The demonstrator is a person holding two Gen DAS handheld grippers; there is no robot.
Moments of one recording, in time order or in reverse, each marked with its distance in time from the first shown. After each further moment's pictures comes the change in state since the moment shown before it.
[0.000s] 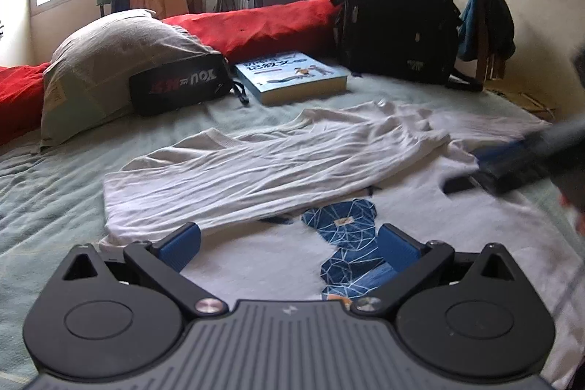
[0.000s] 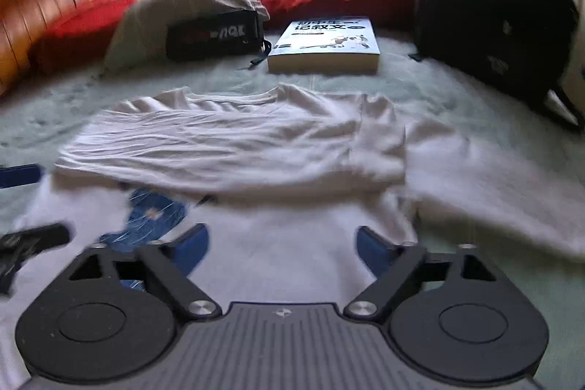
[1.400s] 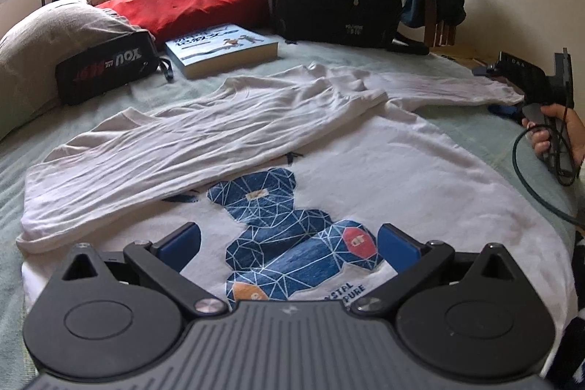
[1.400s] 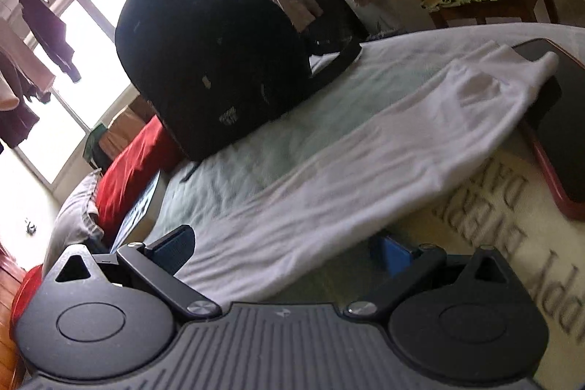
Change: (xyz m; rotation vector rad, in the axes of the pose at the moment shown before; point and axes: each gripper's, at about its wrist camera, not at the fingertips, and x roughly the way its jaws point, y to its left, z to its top) left arm 0.030 -0.039 -0.012 0.079 0.093 -0.157; right arm -0.020 -0.295 -0.072 0.771 -0.424 -0.067
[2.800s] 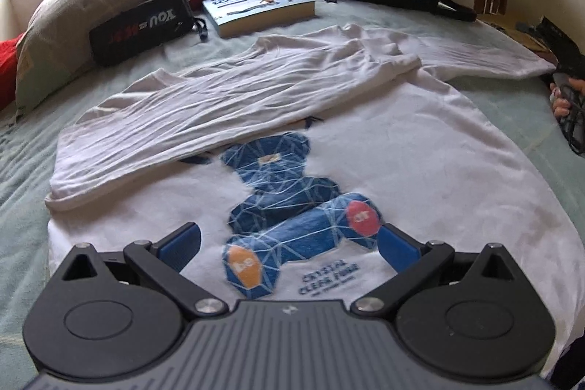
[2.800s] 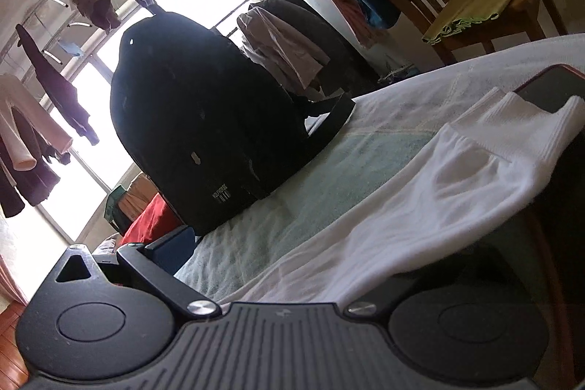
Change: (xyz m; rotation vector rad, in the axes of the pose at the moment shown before) left arm 0.003 -0.030 0.011 -0.048 0.157 0.171; right arm 0.024 -0.053 0.039 0.081 -0.171 0.096
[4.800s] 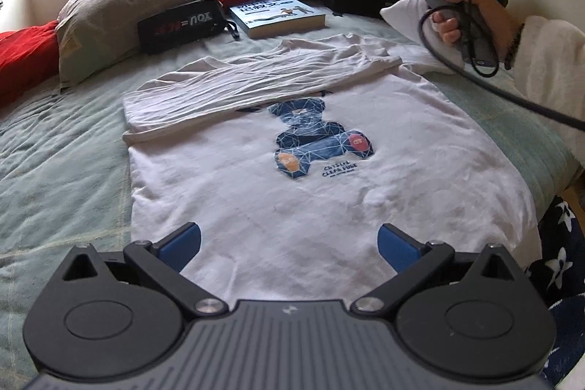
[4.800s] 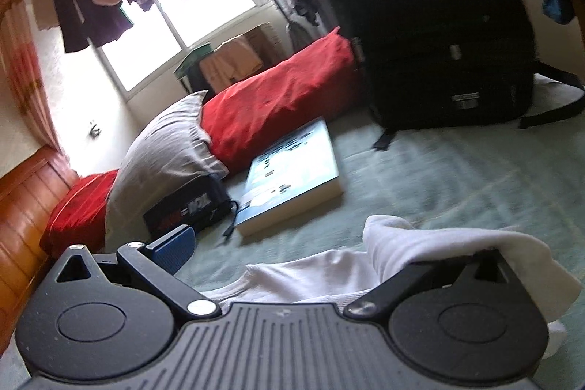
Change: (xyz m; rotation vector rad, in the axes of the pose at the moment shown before) left arm -0.107 0.036 -0.073 -0.055 -0.040 -0.020; right arm 0.051 0.299 -0.107 -0.376 0.352 0.138
